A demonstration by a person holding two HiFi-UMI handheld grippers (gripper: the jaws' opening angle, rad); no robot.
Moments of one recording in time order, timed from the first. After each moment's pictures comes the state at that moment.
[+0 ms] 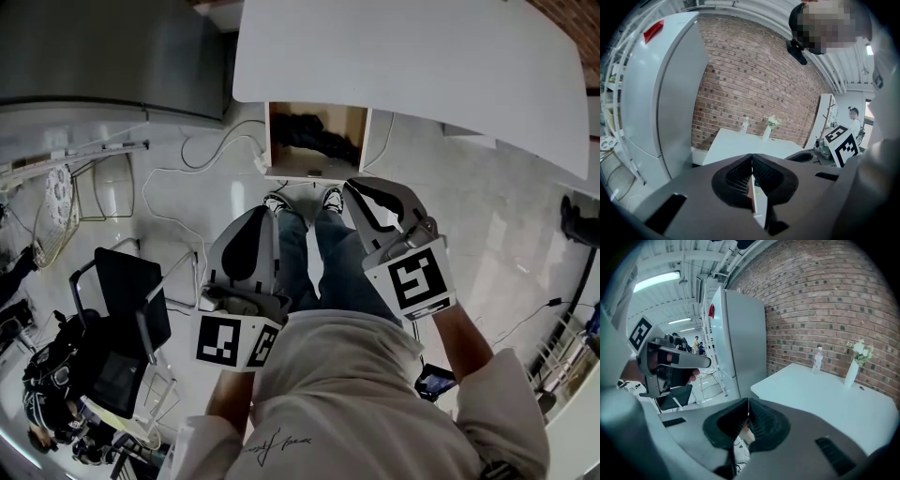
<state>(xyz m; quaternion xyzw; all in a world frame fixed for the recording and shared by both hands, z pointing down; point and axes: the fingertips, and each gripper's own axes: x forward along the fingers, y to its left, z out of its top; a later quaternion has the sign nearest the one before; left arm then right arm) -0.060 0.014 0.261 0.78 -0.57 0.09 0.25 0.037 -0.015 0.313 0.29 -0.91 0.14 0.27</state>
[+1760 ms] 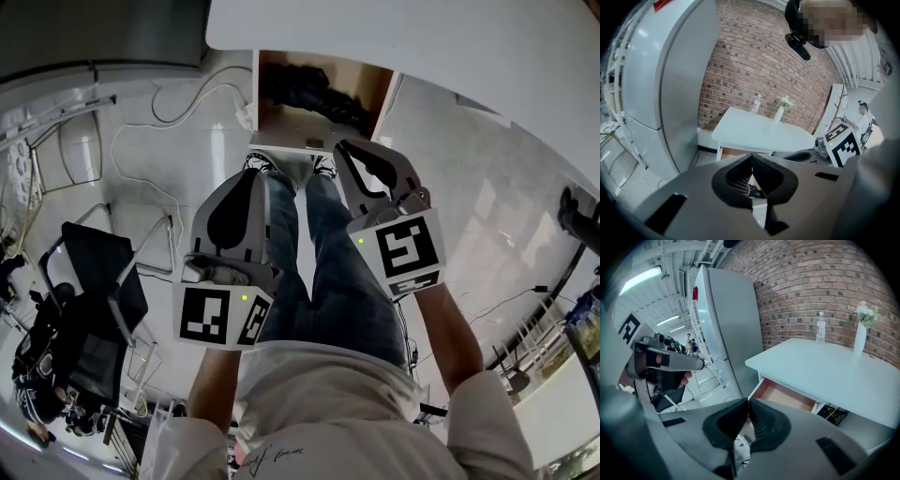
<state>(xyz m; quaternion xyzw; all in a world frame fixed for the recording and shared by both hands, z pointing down) -0.093 -0.010 0.416 0.75 -0.57 0.14 0.31 0.000 -0.039 0.475 0.30 -0.88 0.21 0.31</state>
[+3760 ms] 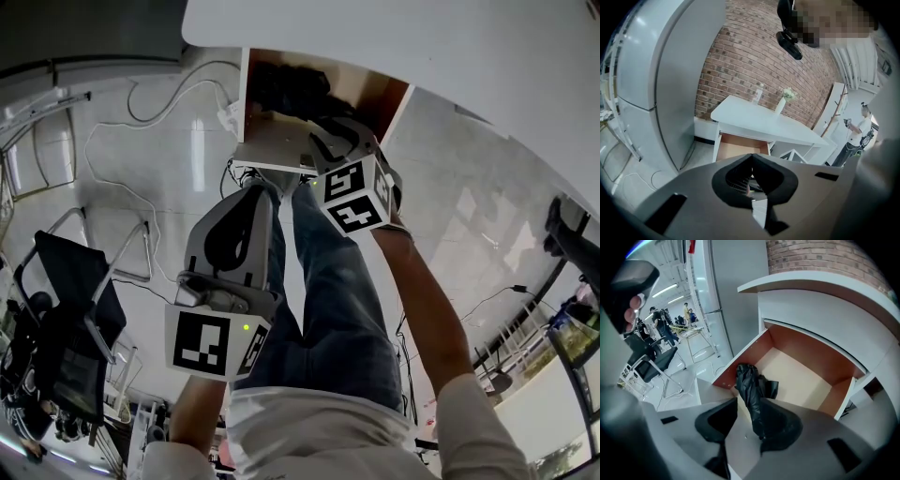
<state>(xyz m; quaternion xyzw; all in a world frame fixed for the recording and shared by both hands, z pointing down) -0.091 -0.014 0.492 0.75 -0.54 0.15 0.35 -0.021 -0.056 0.681 0.26 -0.83 0.19 0.47</state>
